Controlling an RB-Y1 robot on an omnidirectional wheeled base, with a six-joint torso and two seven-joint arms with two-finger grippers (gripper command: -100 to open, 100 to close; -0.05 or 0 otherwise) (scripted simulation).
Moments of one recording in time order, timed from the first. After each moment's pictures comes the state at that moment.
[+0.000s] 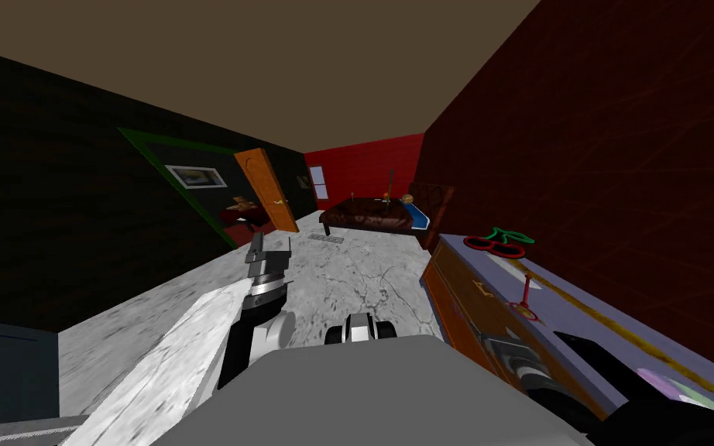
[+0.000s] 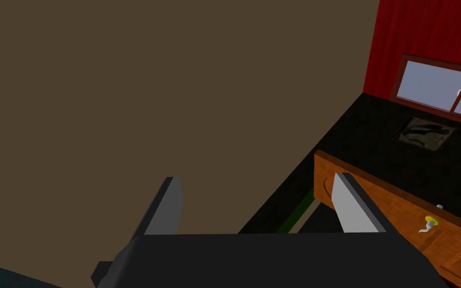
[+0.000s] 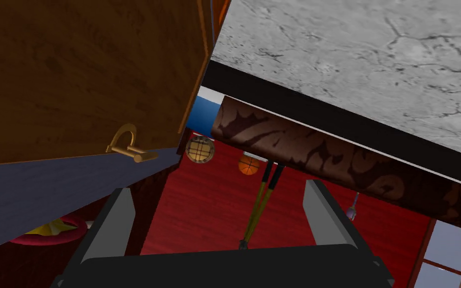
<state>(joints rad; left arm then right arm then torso) 0.46 -0.01 -0.01 -2.36 0.07 -0.41 0.12 0.82 -0.34 -0.37 -1.64 0.68 -0.12 0.70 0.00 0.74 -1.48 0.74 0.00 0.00</state>
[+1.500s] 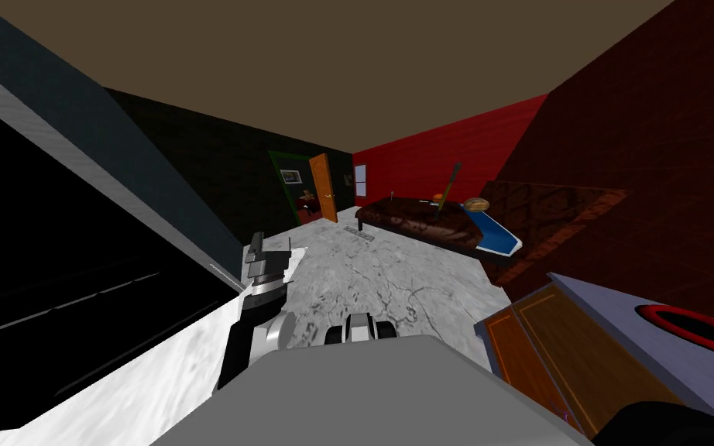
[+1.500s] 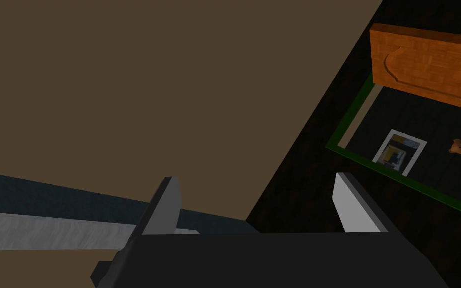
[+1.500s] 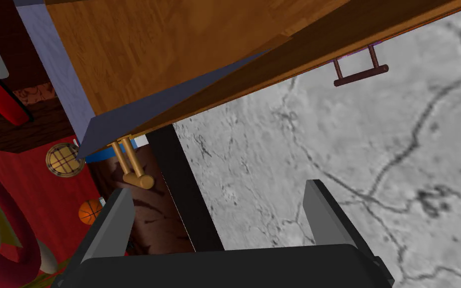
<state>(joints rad) 0.46 -0.01 -0.01 -2.36 0.07 -0.41 0.12 0.92 -0.45 -0.53 -1.30 0.94 0.02 1.01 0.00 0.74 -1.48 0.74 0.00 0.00</state>
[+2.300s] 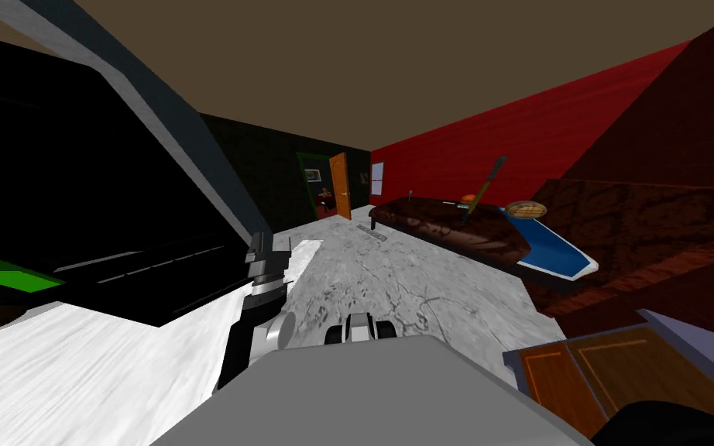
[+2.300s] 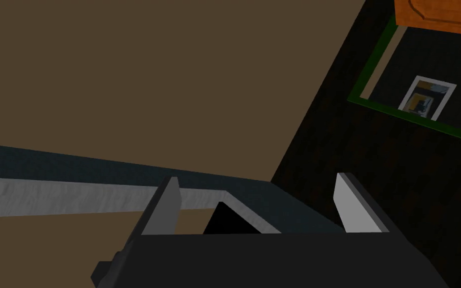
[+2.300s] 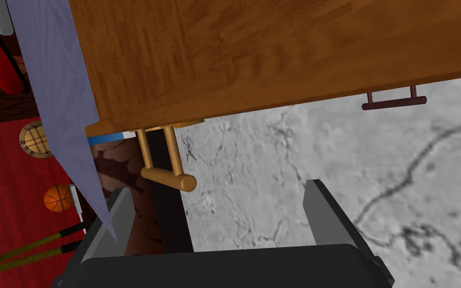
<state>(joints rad) 0.46 -0.01 -0.01 -2.36 0.07 -0.41 0.12 0.91 -0.49 -0.57 -1.16 0.97 0.07 1.05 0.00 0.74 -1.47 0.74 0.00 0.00</state>
